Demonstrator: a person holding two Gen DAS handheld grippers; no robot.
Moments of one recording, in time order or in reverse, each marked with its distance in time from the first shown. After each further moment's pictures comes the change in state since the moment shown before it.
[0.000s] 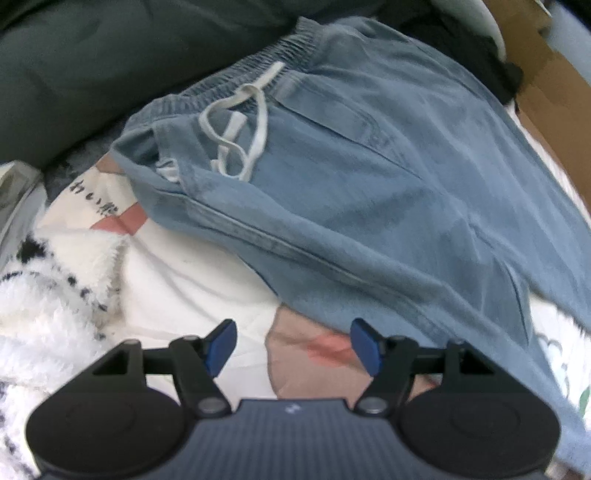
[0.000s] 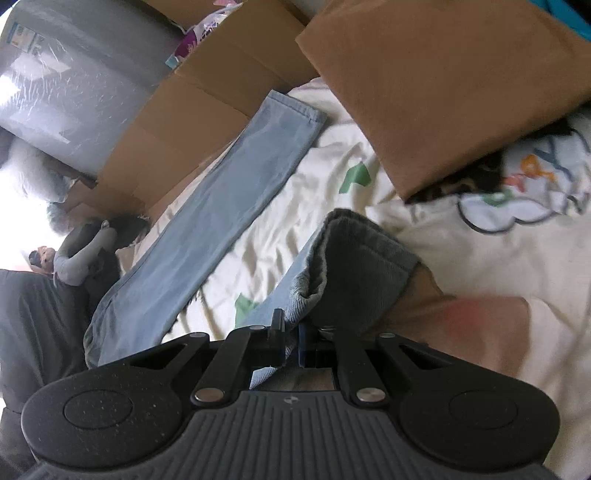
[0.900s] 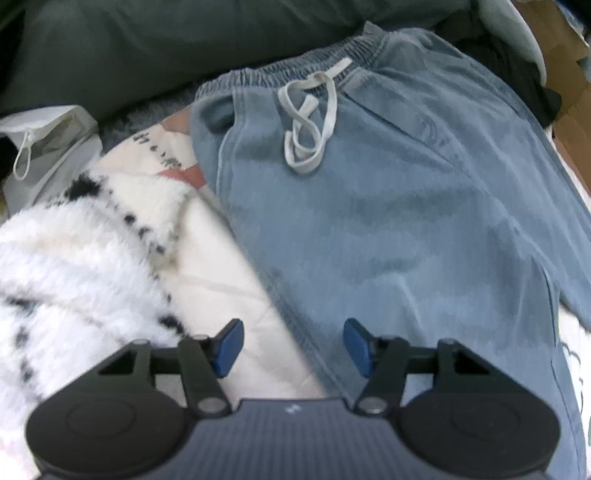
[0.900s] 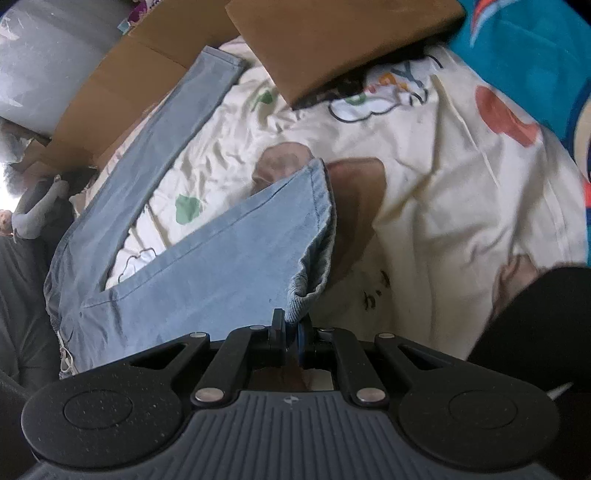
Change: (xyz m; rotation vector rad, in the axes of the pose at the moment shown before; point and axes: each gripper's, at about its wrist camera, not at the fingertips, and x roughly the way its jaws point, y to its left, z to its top) left arm -0.008 0.039 -0.034 0.012 0.004 0.036; right arm -0.107 -0.020 -0.086 0.057 0.152 -0.215
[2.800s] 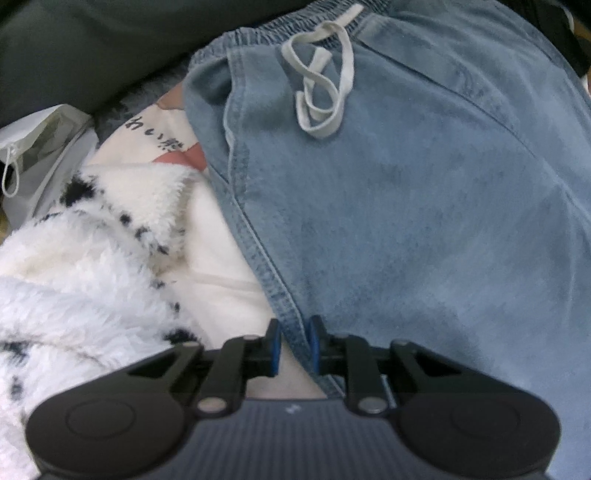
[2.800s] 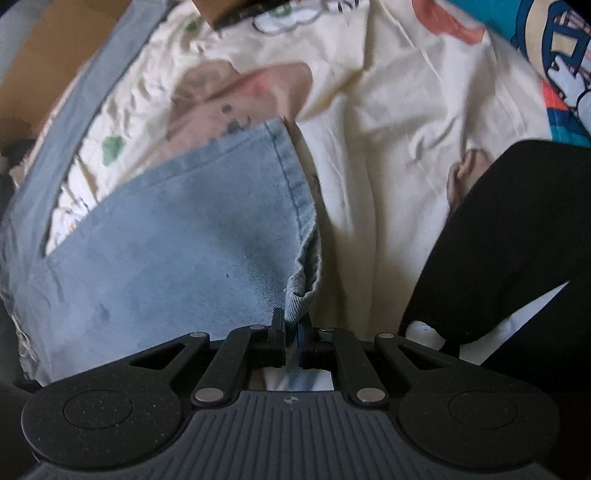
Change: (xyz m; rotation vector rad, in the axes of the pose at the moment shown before) left arm 0.039 -0.007 0.022 0.095 0.130 0.139; right arm 0.040 -0.032 -0.042 0.067 0.170 -0.170
